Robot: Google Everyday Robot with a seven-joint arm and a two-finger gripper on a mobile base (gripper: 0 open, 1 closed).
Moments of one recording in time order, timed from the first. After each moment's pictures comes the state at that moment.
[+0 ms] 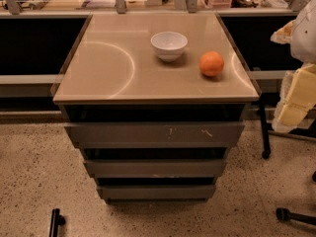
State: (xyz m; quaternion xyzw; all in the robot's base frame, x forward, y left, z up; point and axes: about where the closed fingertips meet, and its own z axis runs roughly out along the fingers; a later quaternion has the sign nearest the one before) arm 0.438 -0.216 0.978 -0.60 0.78 -0.04 0.16
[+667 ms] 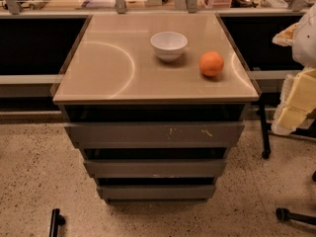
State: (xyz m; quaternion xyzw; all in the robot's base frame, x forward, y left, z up) arm 0.438 -0.216 0.973 -0.60 0.78 -0.03 0.17
